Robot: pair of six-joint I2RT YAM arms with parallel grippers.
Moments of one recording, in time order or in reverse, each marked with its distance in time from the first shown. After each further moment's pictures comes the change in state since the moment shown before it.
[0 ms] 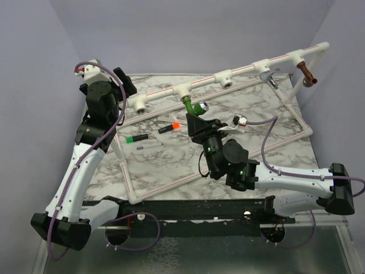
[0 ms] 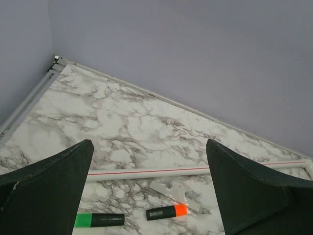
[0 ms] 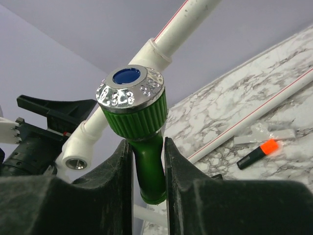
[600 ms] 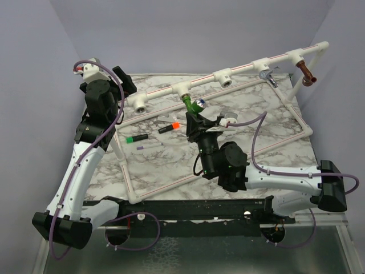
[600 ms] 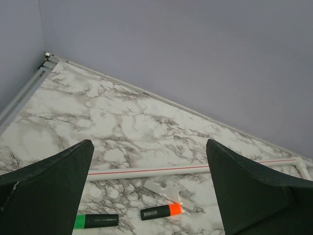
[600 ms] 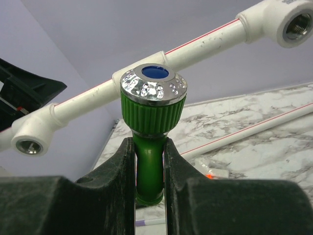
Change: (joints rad) left arm 0.026 0.012 0.001 0.005 0.050 -0.024; right arm 0.011 0.079 0.002 0.281 -0.031 -0.634
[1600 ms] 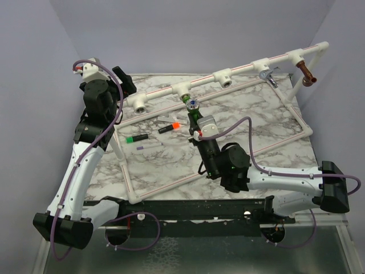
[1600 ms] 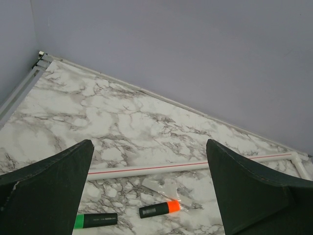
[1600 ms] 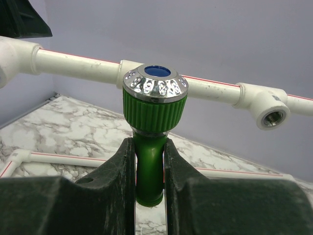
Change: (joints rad) left arm 0.021 0.000 -0.003 0.000 0.045 0.002; right arm -0.013 -0.035 -0.062 0.028 -0.199 -0.575
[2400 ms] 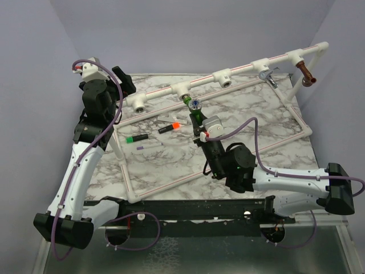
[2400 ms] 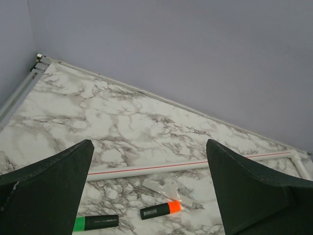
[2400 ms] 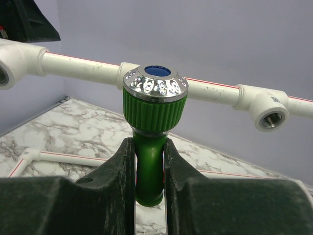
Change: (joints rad) left arm 0.018 0.000 -0.005 0.012 0.031 0.013; right arm 0.000 -0.063 -0.035 -0.042 -0.052 0.033
